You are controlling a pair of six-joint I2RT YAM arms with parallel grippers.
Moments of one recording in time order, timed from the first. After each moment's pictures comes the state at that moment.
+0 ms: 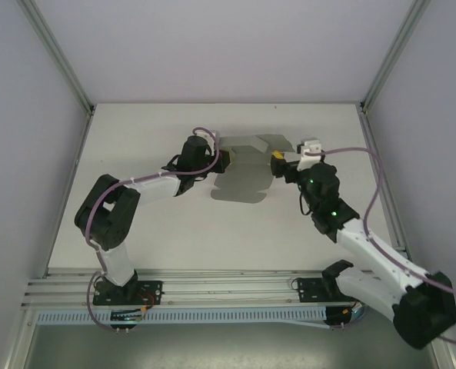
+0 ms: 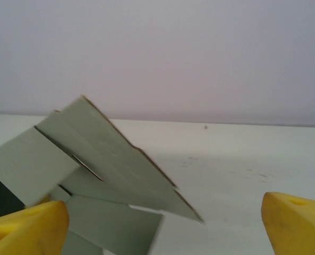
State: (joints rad) left arm -0.57 1.81 1.04 0.29 0.20 -0.54; right arm 0.50 0.90 0.57 0.18 0.27 0.10
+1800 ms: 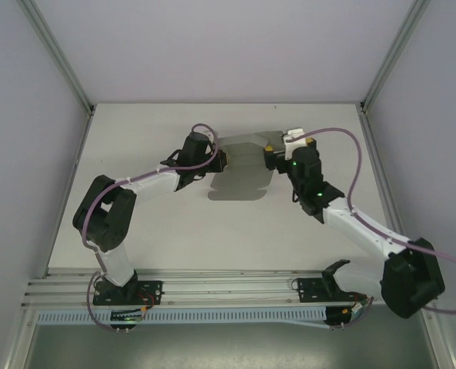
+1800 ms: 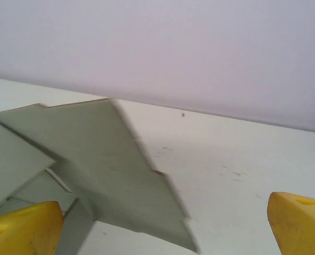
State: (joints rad) left arm -0.56 1.80 1.11 0.06 0.15 -0.57; right arm 0.51 1.15 0.74 0.14 0.34 -0.03
